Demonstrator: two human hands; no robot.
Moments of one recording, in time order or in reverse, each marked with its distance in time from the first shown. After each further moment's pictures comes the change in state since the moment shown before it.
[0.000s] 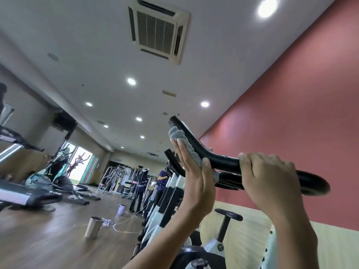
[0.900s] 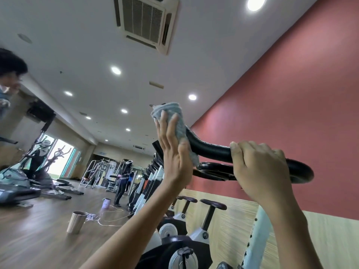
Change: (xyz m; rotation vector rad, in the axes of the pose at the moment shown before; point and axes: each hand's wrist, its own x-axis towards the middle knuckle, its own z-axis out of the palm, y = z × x) left_hand 0.038 -0.020 -0.008 0.048 0.126 0.120; right_hand 0.001 0.004 0.006 0.019 0.036 -0.034
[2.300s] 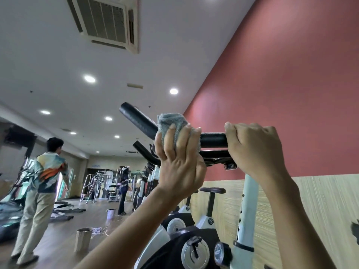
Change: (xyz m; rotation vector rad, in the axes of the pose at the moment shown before) left_hand -0.040 0.022 0.017 0.753 -0.268 0.647; right_hand -0.006 0.042 -0.006 0.094 0.117 0.120
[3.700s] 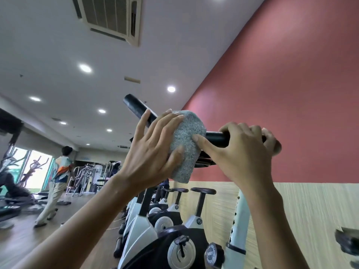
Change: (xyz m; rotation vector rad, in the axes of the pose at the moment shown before) left_hand 0.016 -0.059 -0.046 -0.147 -0.255 0.068; right_hand -0.010 -0.034 0.001 -0.039 -0.066 0.110
